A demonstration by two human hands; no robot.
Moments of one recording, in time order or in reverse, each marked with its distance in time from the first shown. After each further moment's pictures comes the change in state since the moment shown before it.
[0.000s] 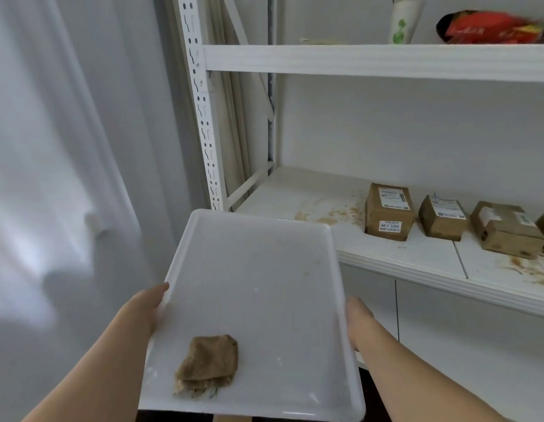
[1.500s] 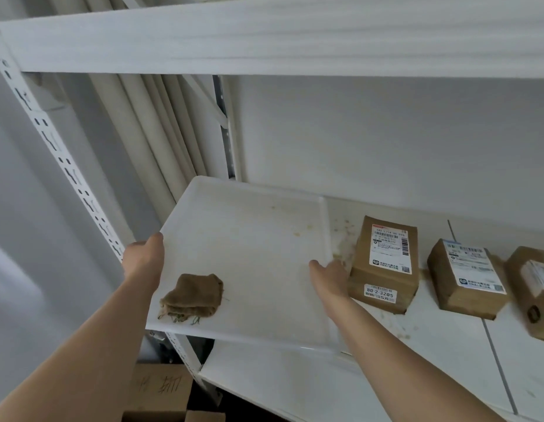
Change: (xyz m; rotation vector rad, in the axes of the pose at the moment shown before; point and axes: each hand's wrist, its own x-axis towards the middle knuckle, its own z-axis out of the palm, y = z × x) left_hand 0.111 0.196 0.281 0.097 0.319 0.432; right_hand 0.152 -0.251 0.075 -0.420 0.003 -0.479
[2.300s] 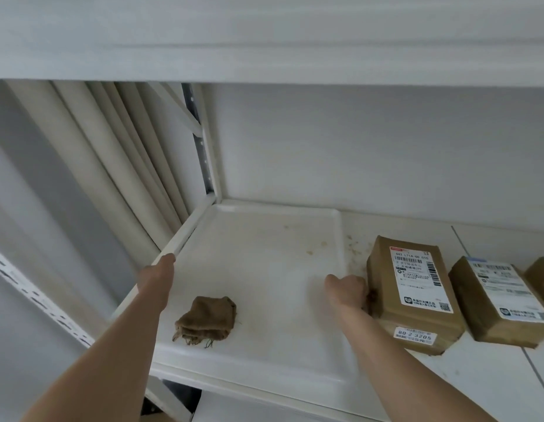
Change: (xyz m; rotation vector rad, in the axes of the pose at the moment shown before) left_hand 0.106 0.008 0.101 0.072 -0.251 -0.139; right_hand 0.096 -0.011 0.037 -0.015 0.244 0.278
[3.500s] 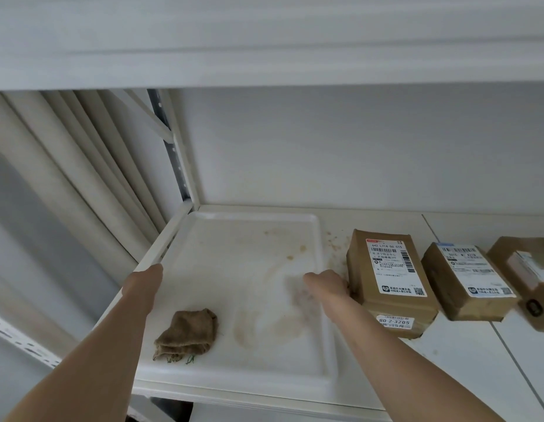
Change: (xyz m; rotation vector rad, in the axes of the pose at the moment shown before) left_hand -0.010 0.019 0.017 0.061 -0.021 -0.069; right_hand -0.020 -0.010 -0.023 -0.120 -0.211 -0.073
